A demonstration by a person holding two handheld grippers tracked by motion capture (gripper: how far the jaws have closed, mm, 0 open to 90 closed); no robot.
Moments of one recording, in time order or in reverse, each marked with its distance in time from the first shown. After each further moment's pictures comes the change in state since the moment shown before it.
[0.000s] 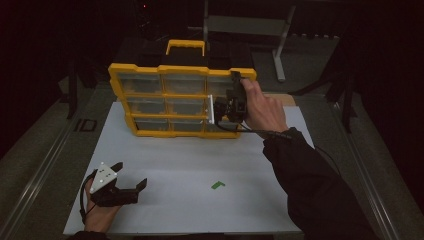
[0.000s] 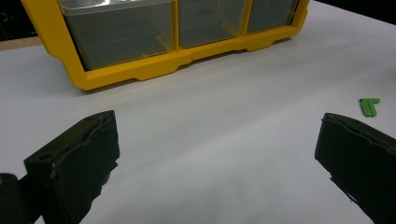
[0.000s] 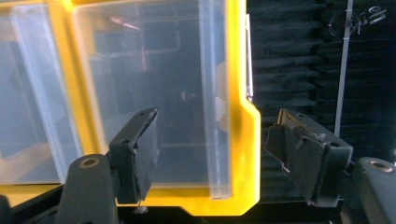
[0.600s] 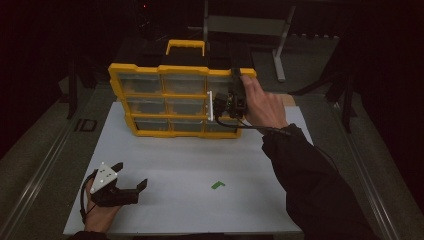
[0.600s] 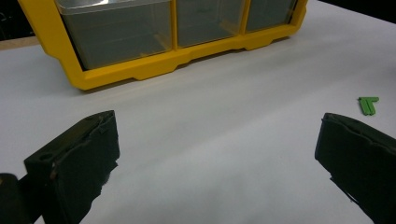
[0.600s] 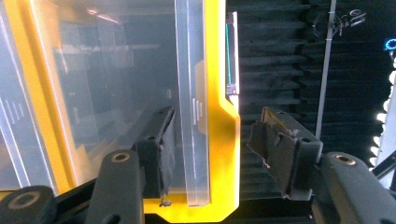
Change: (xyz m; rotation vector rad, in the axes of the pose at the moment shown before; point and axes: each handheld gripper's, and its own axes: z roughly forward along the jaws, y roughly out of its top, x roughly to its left) left arm -0.001 0.000 0.000 0.000 -0.003 0.002; right arm -0.003 0.001 0.006 0.015 -0.053 -0.036
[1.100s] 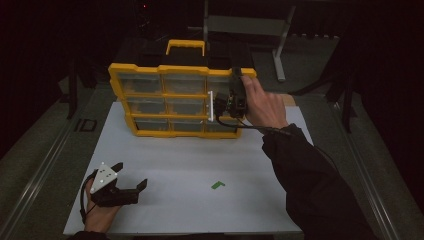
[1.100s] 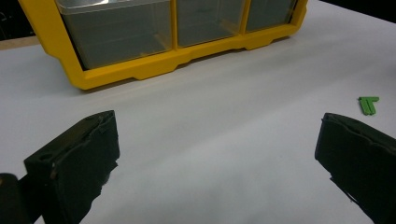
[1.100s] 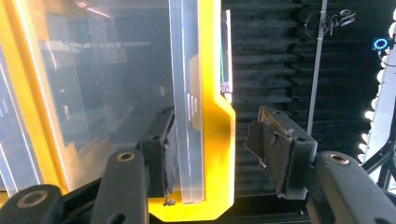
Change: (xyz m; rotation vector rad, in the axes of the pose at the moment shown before) left arm 0.000 0.000 0.000 0.000 0.000 0.000; right arm 0.002 -0.001 0.002 0.011 -0.032 -0.002
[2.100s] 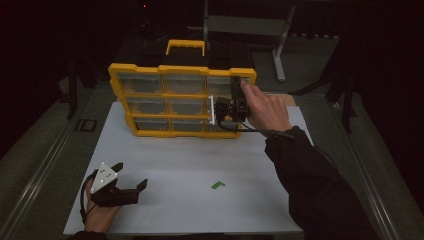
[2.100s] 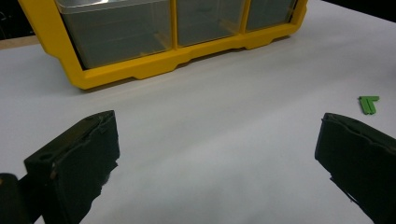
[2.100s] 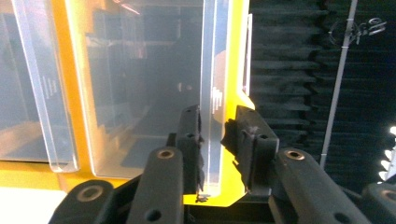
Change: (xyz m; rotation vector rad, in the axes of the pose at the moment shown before) left arm 0.000 0.000 0.000 0.004 -0.001 0.002; right arm -0.001 -0.003 -0.010 -0.014 0.090 -0.041
